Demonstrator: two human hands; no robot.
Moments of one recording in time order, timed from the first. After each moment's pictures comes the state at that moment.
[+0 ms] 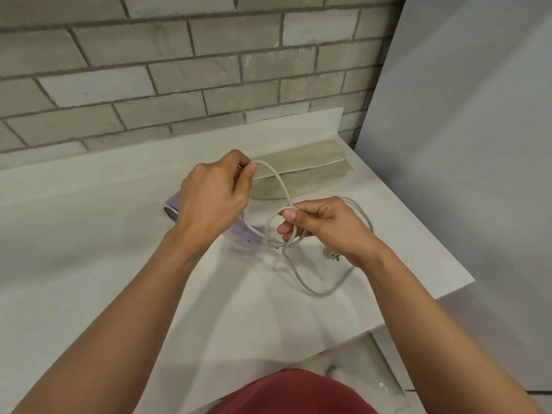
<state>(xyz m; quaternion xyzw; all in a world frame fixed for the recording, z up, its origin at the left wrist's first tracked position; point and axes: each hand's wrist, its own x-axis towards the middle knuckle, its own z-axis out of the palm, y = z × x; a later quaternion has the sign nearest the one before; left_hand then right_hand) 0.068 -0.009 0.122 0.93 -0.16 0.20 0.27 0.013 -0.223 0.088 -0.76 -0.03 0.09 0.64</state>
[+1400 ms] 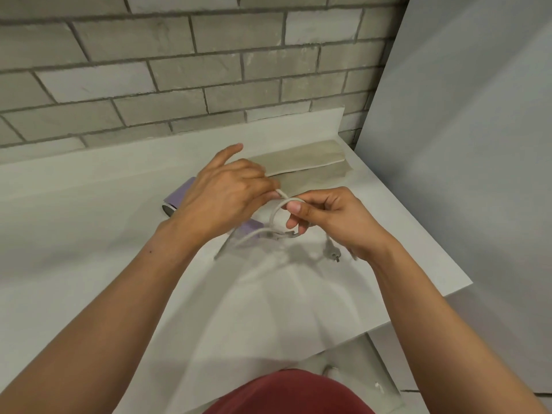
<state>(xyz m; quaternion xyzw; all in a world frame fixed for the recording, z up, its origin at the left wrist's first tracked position) 0.081 -0.001 0.120 0.87 -0.43 0.26 0.05 0.016 -0.229 0.104 -0.78 -0.06 0.06 0.62</state>
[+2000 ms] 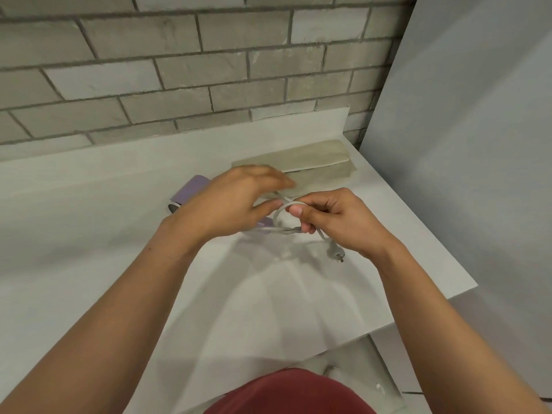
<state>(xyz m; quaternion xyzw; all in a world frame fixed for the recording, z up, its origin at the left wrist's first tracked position) 0.070 -0.006 0.138 0.90 -0.41 0.07 0.16 0.015 -0.226 0.109 -0.83 -0.08 0.05 0.54</state>
